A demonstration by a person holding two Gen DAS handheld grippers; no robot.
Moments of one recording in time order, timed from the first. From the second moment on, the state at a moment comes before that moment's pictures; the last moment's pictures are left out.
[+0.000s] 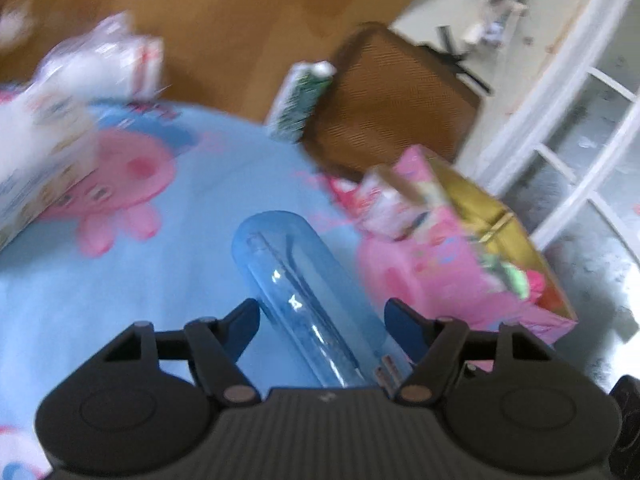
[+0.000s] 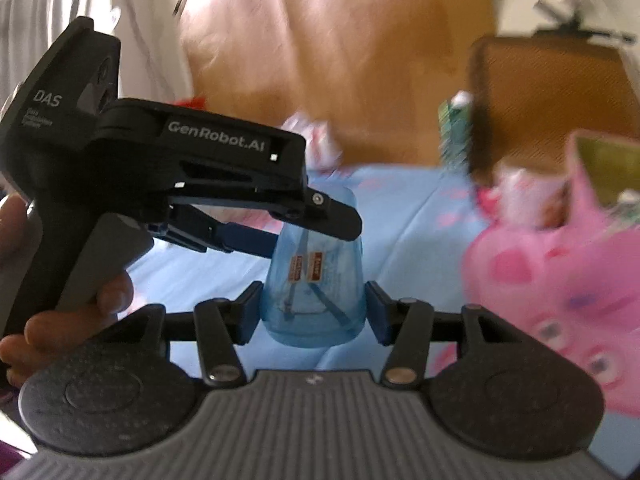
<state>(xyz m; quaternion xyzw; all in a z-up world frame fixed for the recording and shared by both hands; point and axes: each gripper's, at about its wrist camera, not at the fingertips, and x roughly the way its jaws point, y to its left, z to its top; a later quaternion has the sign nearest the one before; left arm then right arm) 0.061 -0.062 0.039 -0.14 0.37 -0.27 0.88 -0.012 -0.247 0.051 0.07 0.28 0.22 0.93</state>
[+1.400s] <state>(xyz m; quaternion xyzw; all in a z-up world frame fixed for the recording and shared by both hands) -0.013 -0.166 0.062 0.08 0.30 -0.24 0.92 -0.057 -0.369 0.075 0.22 0.21 -0.10 0.95</state>
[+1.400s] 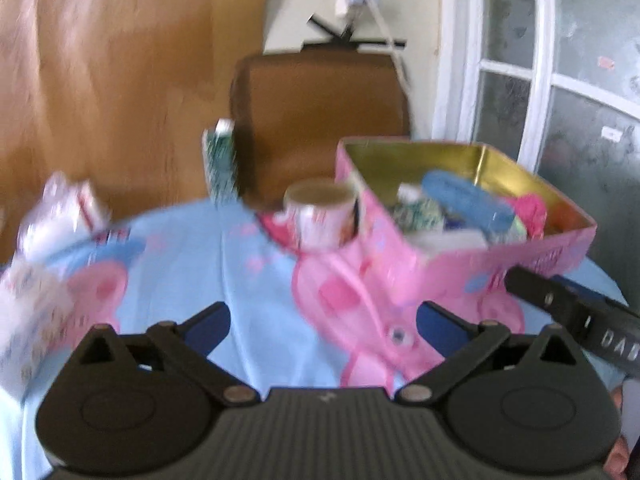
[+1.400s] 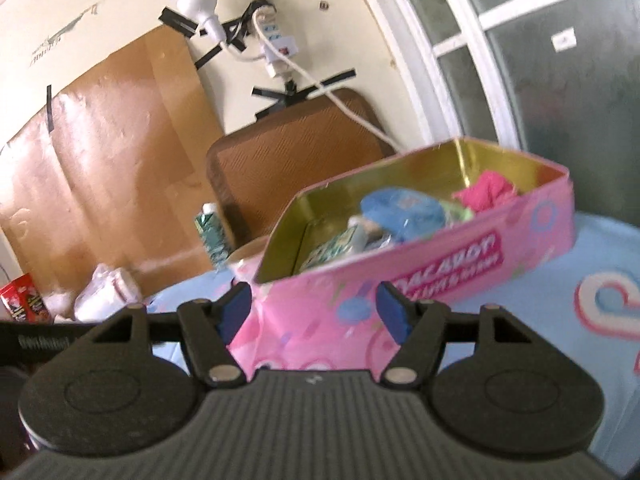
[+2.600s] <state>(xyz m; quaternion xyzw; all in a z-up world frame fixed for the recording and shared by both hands) -0.034 -0.130 0.050 0.09 0.29 -0.17 0.94 -0.062 -0.327 0.076 0.21 0.24 -0.07 0.94</state>
